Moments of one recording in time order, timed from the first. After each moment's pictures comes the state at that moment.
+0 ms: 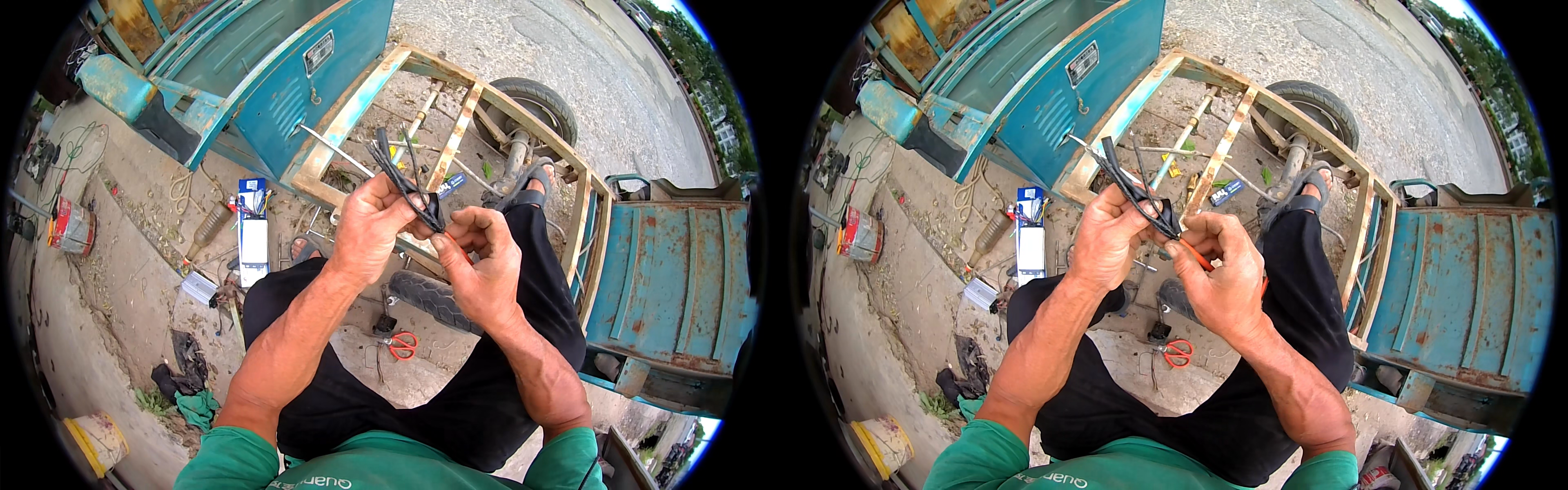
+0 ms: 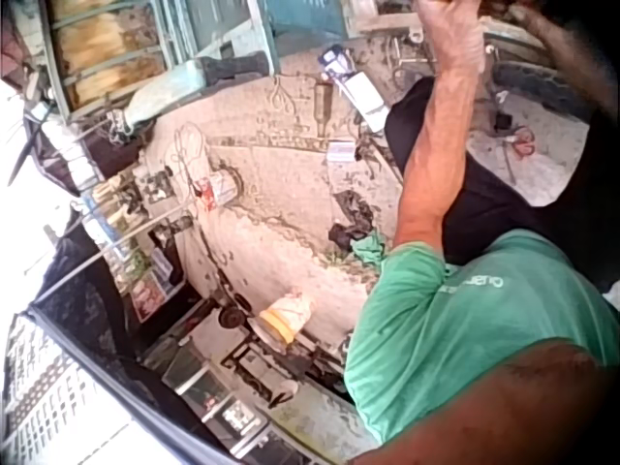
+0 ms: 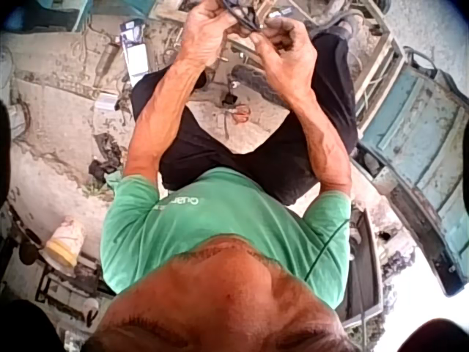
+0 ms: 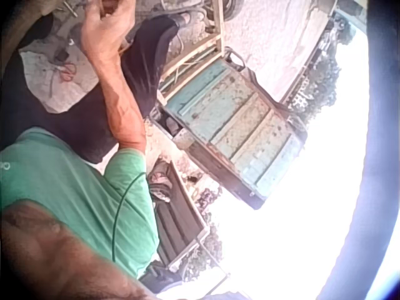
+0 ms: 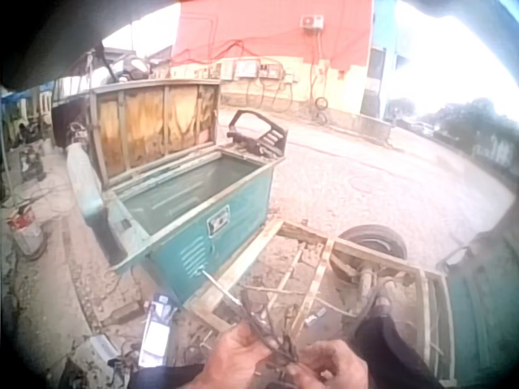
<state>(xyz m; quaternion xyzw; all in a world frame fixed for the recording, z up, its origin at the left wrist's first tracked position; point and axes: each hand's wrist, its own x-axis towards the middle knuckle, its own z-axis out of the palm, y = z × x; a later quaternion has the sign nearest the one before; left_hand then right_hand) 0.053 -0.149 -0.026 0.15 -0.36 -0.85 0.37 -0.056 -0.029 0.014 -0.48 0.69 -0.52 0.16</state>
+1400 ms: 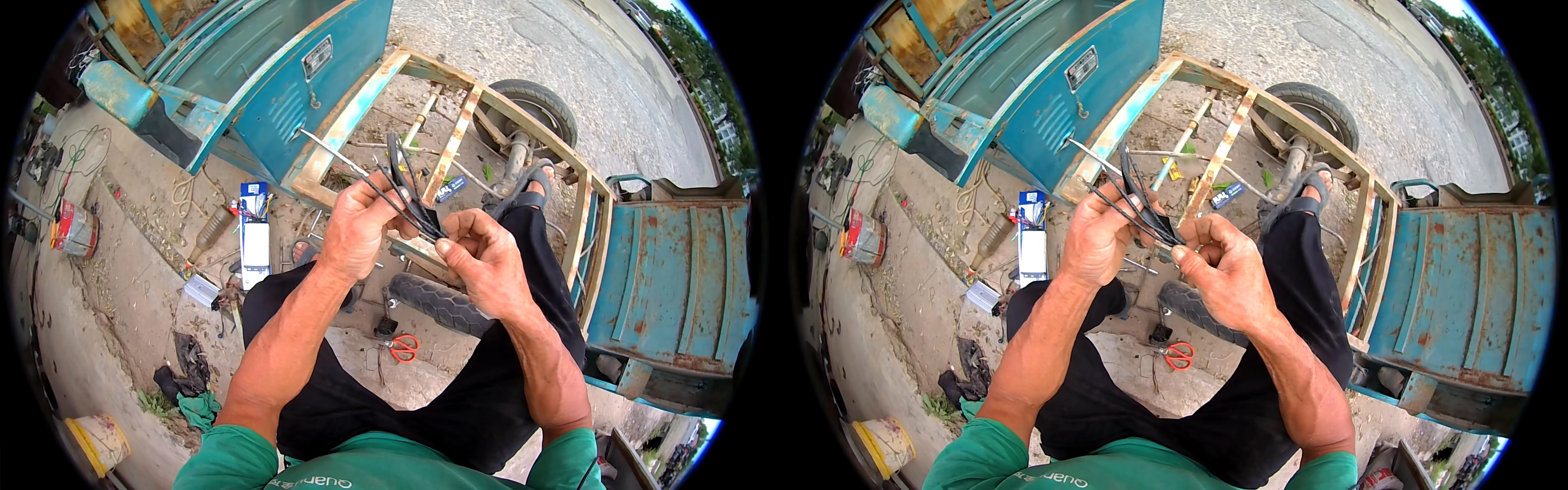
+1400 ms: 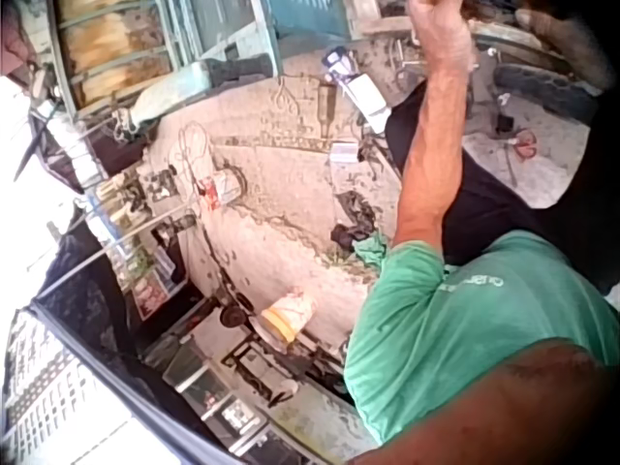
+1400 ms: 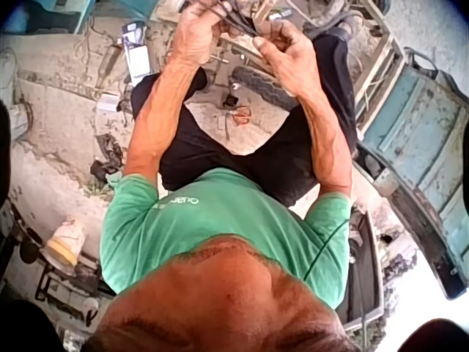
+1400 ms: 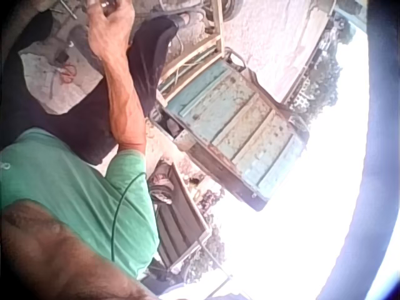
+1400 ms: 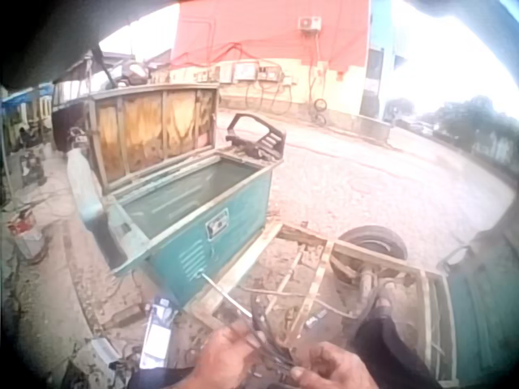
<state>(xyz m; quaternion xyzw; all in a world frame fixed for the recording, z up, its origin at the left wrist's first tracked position) 0.060 -0.160 -0.023 0.16 -0.40 -0.84 0.34 -0.073 -0.027 0.038 -0.36 0.68 -0.48 0.43</state>
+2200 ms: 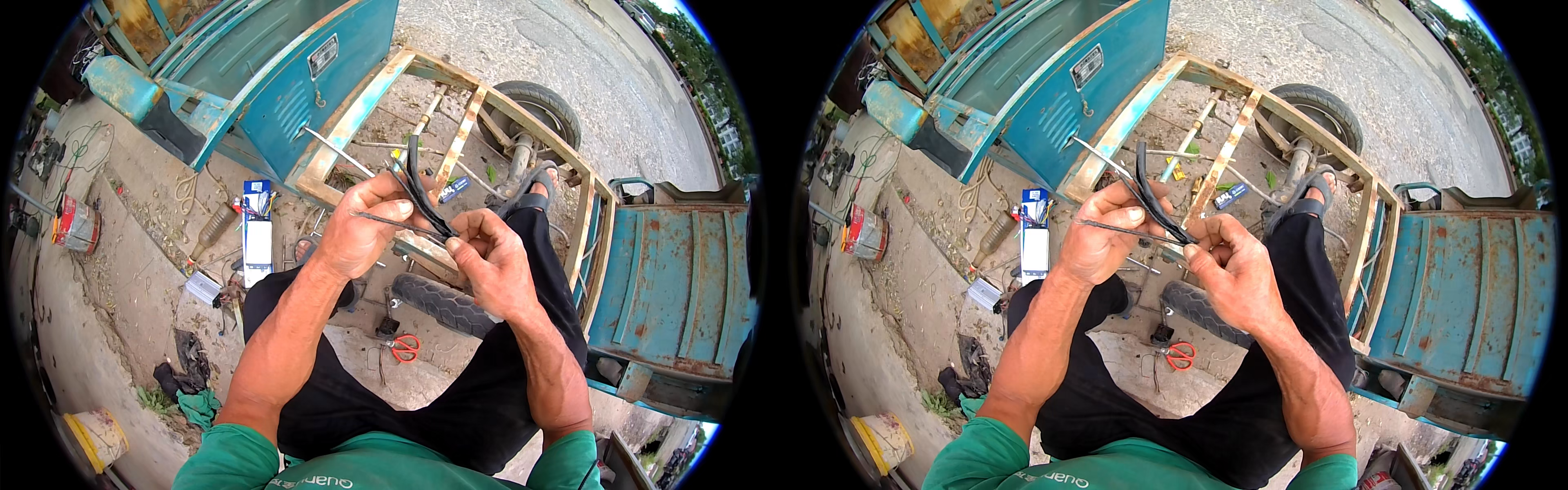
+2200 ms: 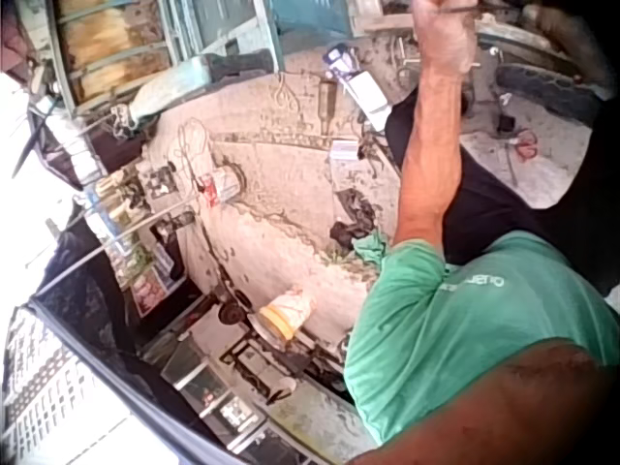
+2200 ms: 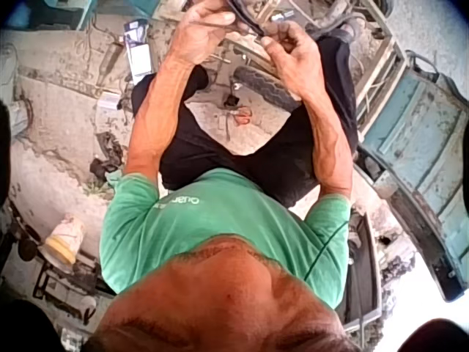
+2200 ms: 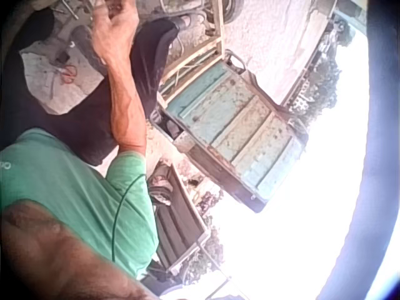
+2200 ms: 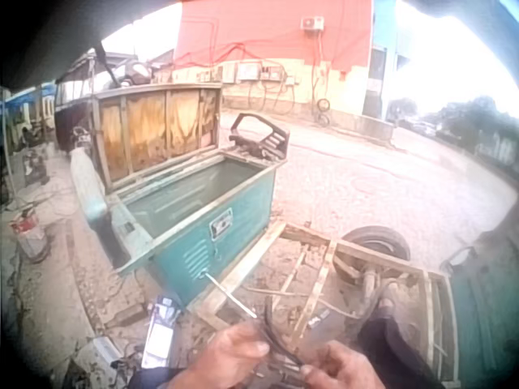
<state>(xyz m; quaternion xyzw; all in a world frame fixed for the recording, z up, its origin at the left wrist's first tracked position) 0.068 -0.166 -0.017 0.07 -0.37 -0.88 0.30 -0.074 -0.025 0.043 -0.38 0.70 -0.46 0.40</state>
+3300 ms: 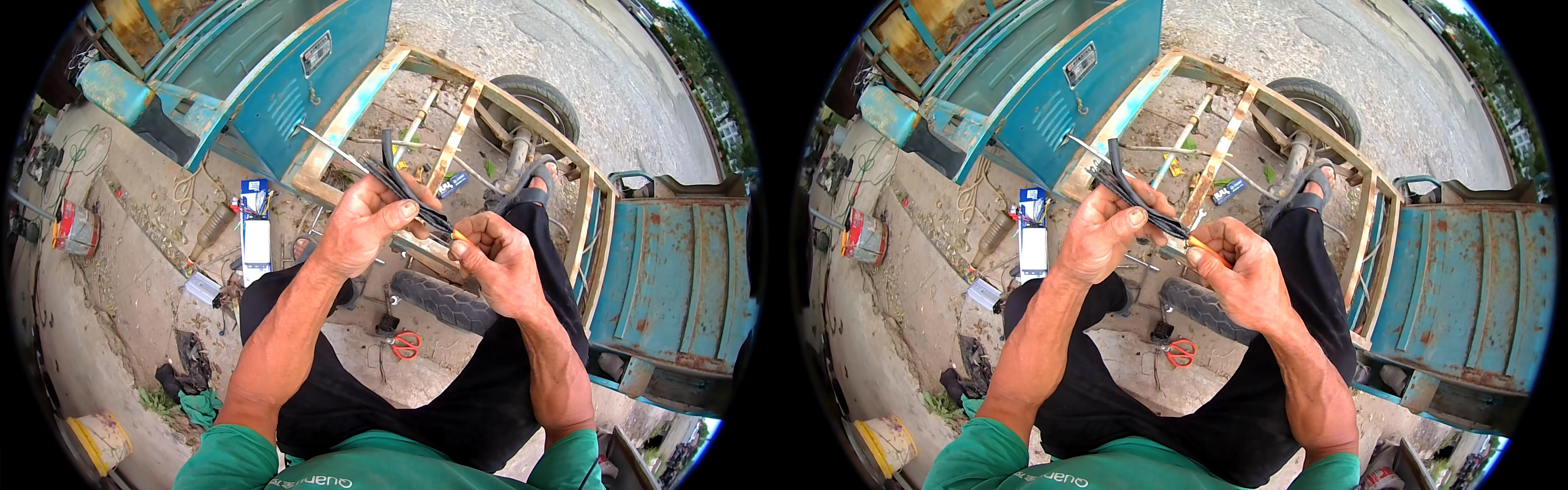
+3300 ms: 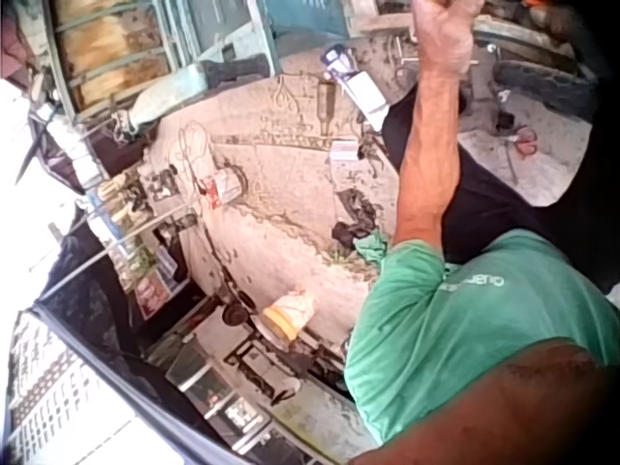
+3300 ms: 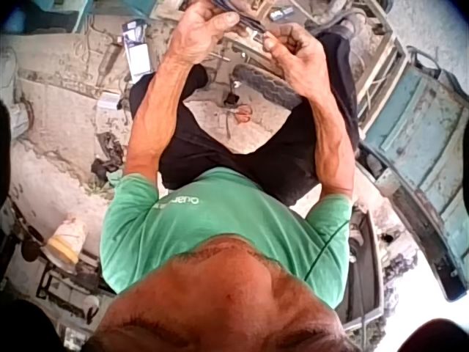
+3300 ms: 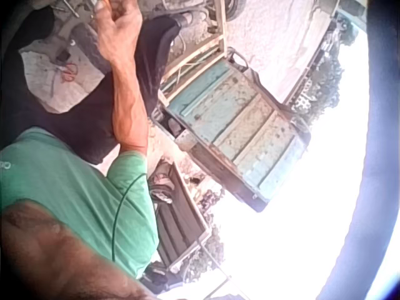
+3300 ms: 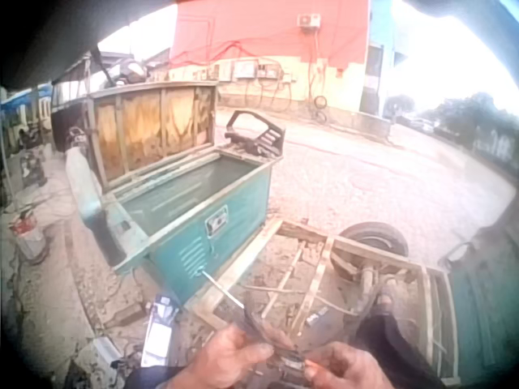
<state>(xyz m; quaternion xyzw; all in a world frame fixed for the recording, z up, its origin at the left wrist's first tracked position) 0.063 -0.161 -0.022 0.07 -0.43 -0.85 0.30 -0.088 -0.014 0.034 -0.38 0.66 -0.48 0.44</state>
